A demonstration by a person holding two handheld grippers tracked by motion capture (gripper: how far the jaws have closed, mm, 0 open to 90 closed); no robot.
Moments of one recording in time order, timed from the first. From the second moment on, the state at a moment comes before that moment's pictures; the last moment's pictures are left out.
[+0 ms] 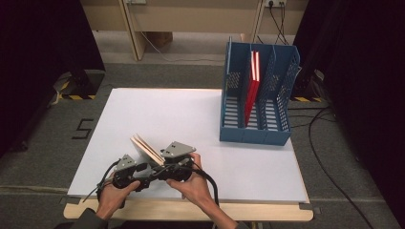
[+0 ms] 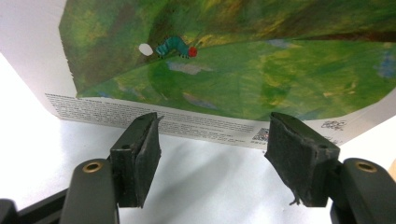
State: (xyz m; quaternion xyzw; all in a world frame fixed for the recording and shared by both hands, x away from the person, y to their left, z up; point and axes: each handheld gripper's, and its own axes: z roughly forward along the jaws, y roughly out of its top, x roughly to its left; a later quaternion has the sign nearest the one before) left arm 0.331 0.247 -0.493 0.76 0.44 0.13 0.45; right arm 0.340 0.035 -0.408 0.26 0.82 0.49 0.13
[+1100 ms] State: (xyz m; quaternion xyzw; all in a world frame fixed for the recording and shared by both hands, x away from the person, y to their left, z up) left arm 0.342 0.278 -0.491 0.74 0.47 0.15 0.45; right arm 0.337 0.037 -0.458 0.27 0.78 0.53 0.18
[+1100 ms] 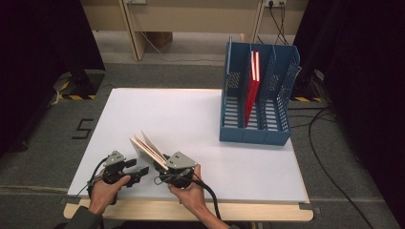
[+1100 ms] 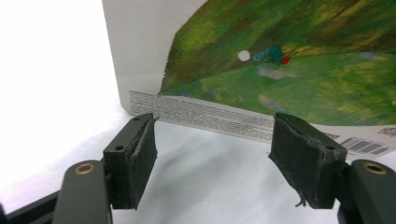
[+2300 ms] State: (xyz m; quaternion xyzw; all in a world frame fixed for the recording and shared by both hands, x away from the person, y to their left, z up) left arm 0.344 0.281 -0.492 0.74 0.48 0.15 0.44; right arm 0.349 0.040 -0.484 0.29 0.74 0.58 0.19
